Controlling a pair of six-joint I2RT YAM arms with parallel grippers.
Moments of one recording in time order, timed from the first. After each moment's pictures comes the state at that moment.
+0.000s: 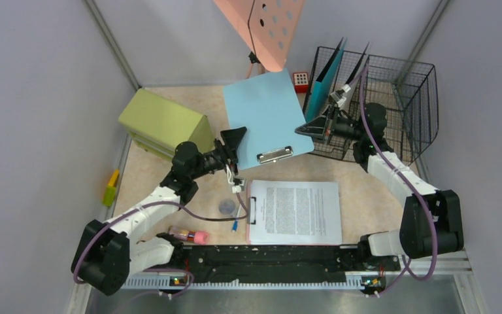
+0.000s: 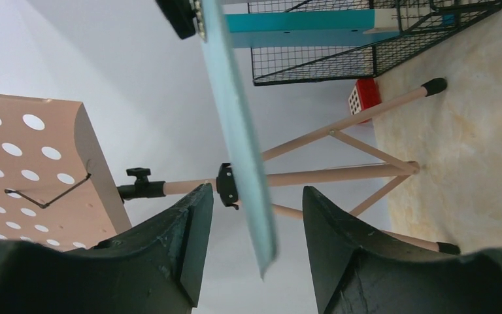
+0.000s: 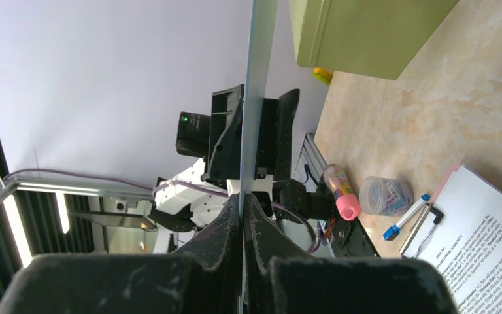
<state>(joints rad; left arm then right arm) -0.47 1.10 0.53 0.55 0.63 1.64 0.16 1.36 0.85 0.52 -1.09 1.36</state>
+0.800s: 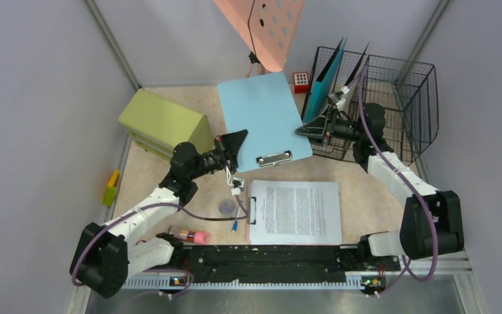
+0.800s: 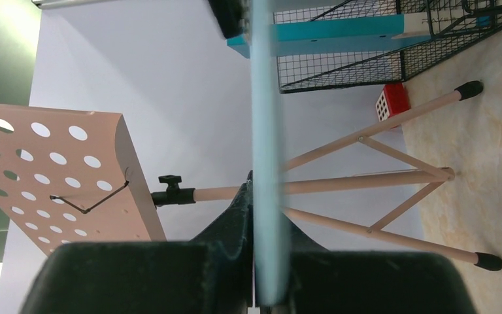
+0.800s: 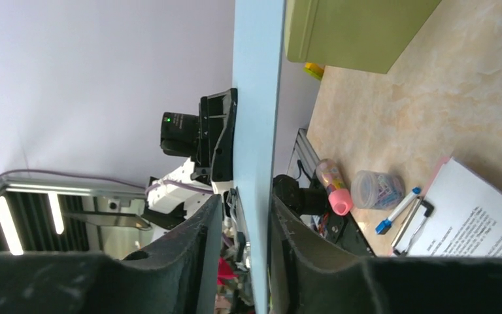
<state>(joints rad) -0.48 1.11 0.56 0.58 0.66 1.70 0.16 1.35 0.84 0.46 -1.09 1.31</state>
